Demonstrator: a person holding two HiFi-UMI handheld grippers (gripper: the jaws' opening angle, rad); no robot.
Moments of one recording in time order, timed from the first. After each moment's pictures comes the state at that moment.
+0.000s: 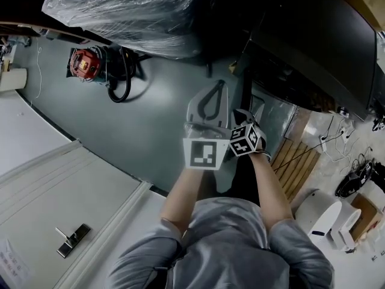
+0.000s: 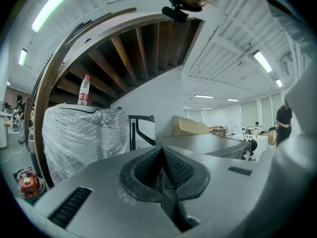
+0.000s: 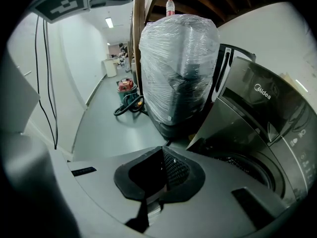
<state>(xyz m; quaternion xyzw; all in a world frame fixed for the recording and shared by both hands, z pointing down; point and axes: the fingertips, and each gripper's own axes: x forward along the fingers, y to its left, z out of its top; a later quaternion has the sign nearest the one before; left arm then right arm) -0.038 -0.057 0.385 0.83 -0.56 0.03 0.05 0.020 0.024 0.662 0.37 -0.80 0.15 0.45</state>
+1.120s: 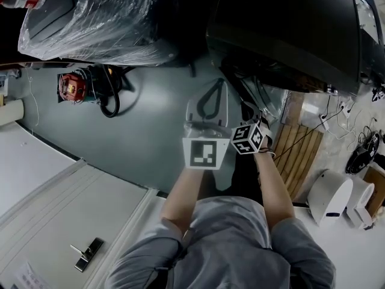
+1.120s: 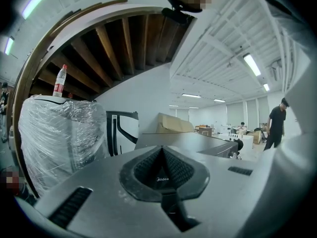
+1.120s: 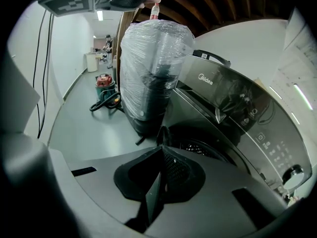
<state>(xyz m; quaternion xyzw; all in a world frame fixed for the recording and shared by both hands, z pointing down) 0.066 -0.064 0.400 0.87 -0.49 0.04 0.06 0.139 0.009 0.650 0.48 -0.75 0.10 0.45</state>
